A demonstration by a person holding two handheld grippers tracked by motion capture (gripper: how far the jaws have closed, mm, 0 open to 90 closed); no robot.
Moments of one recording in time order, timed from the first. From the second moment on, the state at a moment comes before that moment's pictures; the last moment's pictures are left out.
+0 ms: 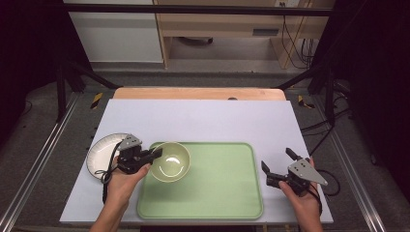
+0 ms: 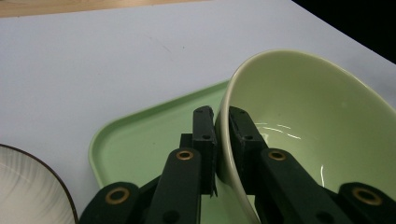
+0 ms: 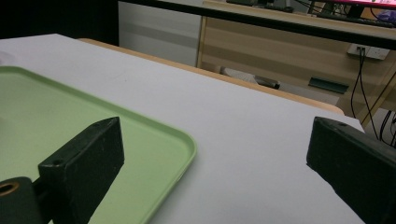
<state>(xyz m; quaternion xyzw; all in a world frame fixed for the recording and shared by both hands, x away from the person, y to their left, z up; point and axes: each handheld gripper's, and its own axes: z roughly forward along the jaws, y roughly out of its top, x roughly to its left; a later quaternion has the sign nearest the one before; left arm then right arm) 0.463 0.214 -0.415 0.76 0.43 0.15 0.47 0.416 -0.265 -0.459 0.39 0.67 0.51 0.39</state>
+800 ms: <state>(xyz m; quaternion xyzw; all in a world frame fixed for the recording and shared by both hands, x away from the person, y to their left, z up) 0.460 0.187 -0.420 0.77 0.41 0.12 0.48 0.416 -0.263 -0.459 0.38 0.67 0.51 0.38</state>
